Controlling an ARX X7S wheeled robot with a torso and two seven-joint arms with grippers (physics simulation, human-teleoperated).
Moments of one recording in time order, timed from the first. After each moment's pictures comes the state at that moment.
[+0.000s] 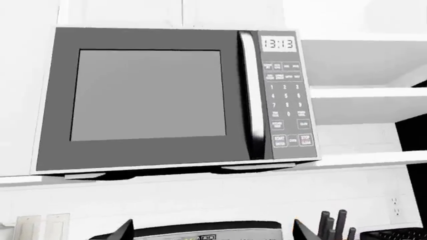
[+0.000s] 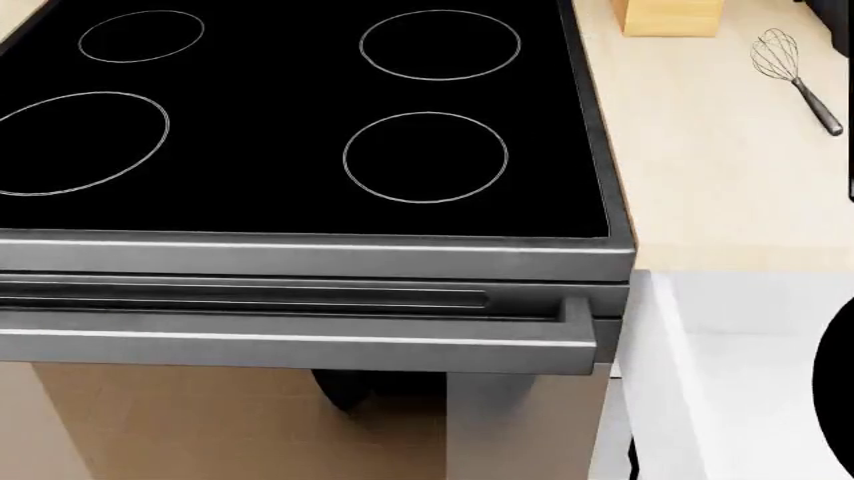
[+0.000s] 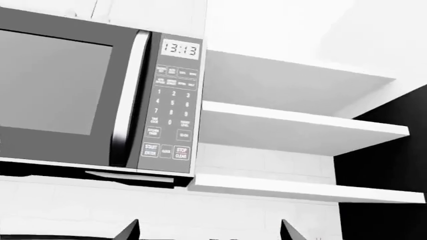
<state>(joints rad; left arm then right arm) -1.45 -0.36 -0.14 0.68 -1.60 -1.43 -1.11 1.22 0.27 0.07 -0.86 0.25 1.39 0.13</state>
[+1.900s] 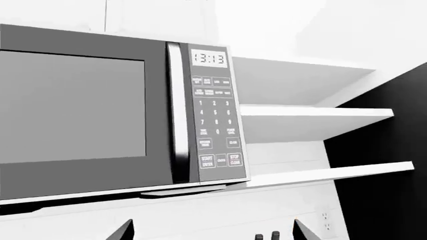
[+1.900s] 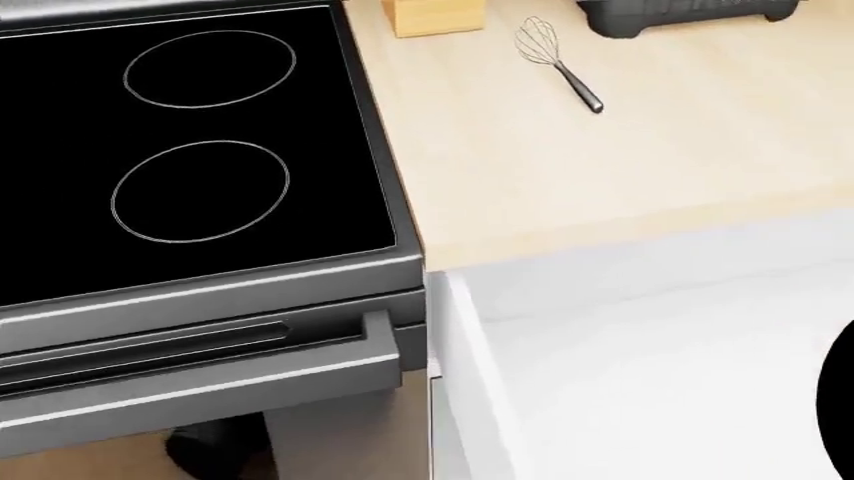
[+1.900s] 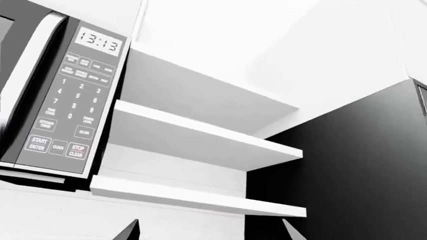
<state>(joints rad) -1.55 -0.50 -0.02 0.69 -1.71 -1.33 -1.21 1.19 0.32 0.04 -0.89 0.28 1.31 0.16</state>
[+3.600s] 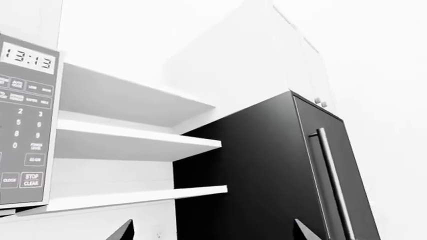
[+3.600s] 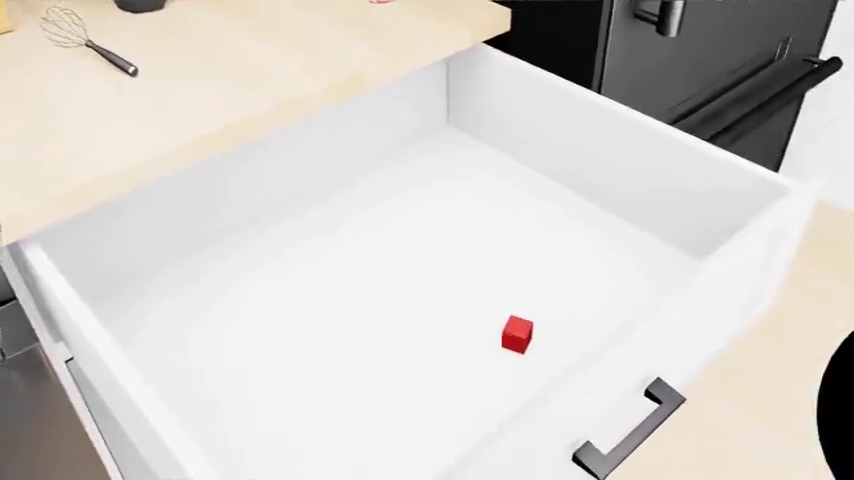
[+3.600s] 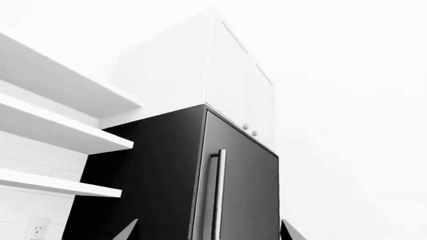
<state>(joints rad) -1.57 -0.56 0.04 0.69 -1.73 -1.25 -1.22 1.18 0.33 0.06 -0.90 0.33 1.32 0.19</state>
